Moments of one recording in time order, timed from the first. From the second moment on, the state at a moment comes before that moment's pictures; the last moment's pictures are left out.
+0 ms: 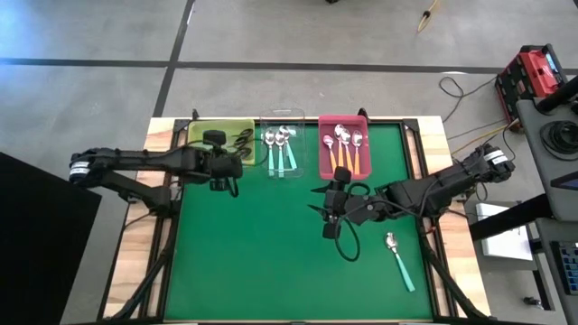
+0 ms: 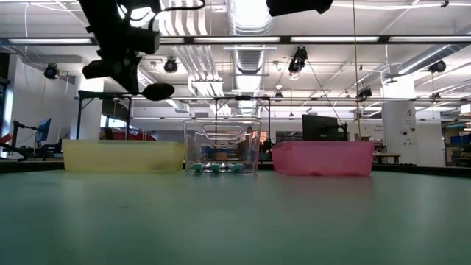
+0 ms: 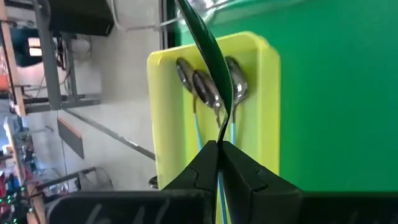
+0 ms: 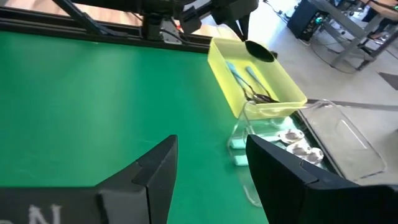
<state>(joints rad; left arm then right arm) 0.08 1.23 0.99 -1.03 -0.71 0.24 0.33 1.40 1.14 -0.28 0.58 0.05</state>
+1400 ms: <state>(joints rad) 0.66 1.29 0.90 -0.70 -0.39 0.73 -0.12 1.40 1.14 -0.25 0.20 -0.24</state>
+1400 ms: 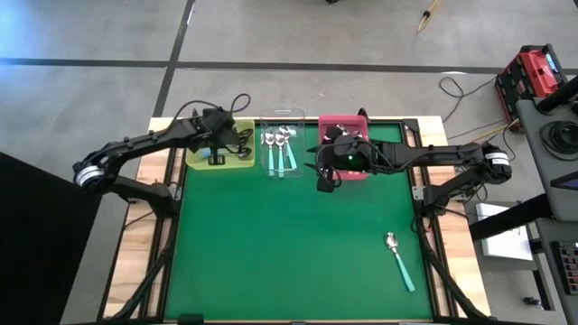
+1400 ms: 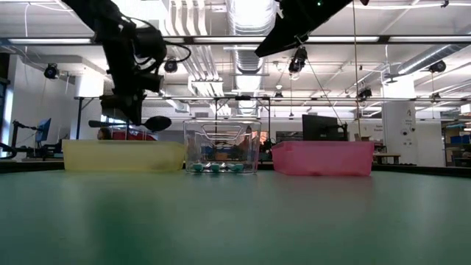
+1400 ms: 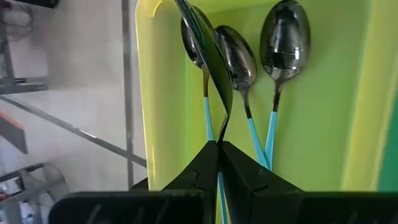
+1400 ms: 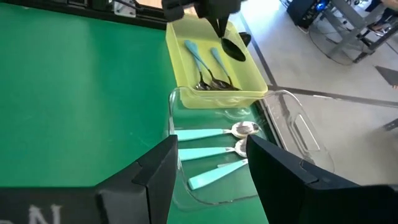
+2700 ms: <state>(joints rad) 0.78 1.55 0.90 -0.47 -0.39 0.88 -0.12 1.40 1.14 -0.26 0.20 -0.22</state>
